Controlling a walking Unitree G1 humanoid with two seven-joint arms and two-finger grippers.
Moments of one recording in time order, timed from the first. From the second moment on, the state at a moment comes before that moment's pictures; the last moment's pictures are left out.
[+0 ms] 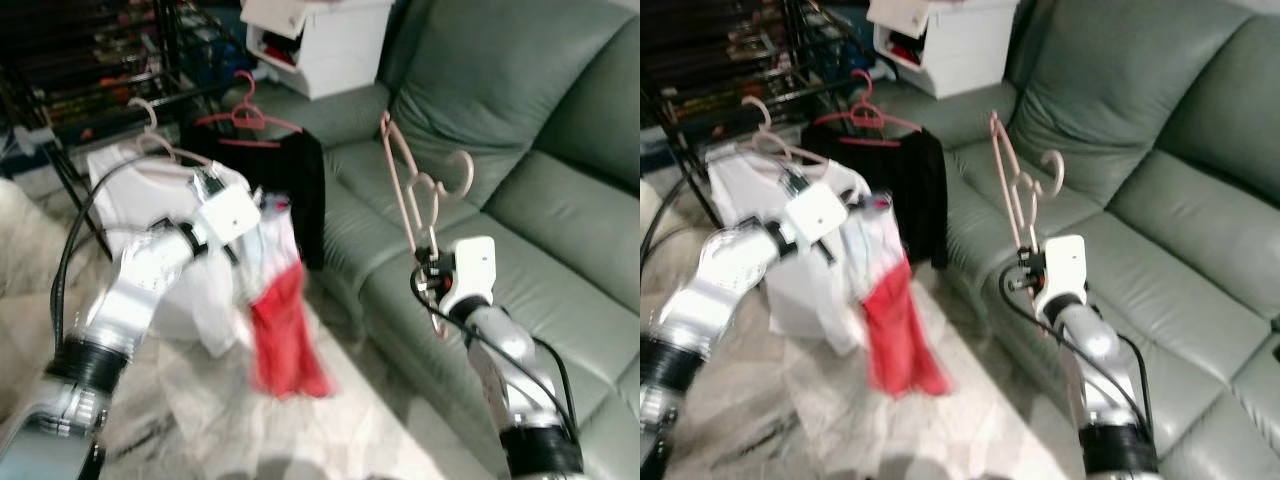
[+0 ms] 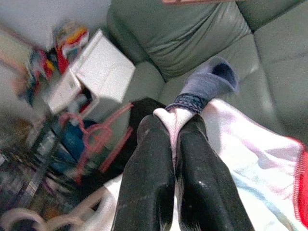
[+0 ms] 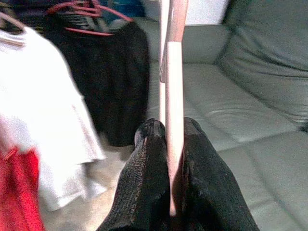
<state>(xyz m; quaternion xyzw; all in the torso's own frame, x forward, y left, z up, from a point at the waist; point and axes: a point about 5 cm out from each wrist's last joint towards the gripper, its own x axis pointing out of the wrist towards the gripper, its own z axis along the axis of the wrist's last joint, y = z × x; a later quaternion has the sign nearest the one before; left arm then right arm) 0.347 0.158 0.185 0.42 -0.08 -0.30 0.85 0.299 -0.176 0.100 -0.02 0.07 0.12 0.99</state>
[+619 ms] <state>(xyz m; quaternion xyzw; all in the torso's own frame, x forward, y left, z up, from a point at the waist) 0.386 0.186 0.180 0.30 0.01 -0.28 0.91 0.285 -0.188 0.126 -0.05 0.11 0.36 0.92</state>
